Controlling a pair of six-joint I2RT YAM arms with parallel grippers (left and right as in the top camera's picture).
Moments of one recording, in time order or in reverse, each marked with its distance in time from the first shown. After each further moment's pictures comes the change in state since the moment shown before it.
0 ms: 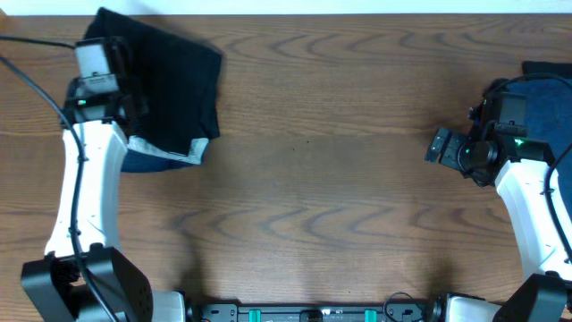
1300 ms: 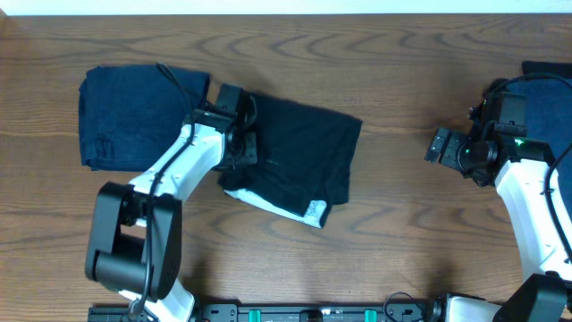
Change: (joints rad) left arm -0.461 0.194 -0.204 -0.072 0.333 -0.314; right arm 0.000 0.000 0.000 0.000 0.000 0.000
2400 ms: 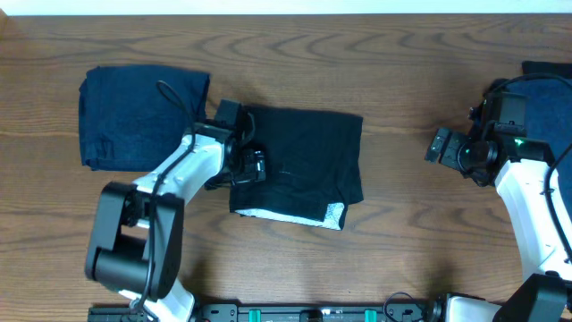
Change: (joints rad) left arm 0.002 0.008 -0.116 0.005 0.071 -0.060; right arm 0.000 0.000 0.000 0.000 0.000 0.000
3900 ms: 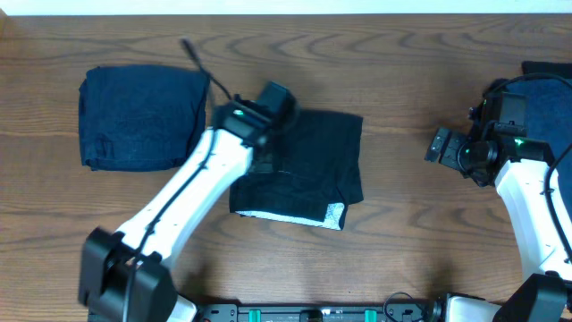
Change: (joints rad) left arm -0.219 -0.152 0.342 -0.491 -0.401 -0.102; right arm 0.000 0.000 0.000 0.000 0.000 0.000
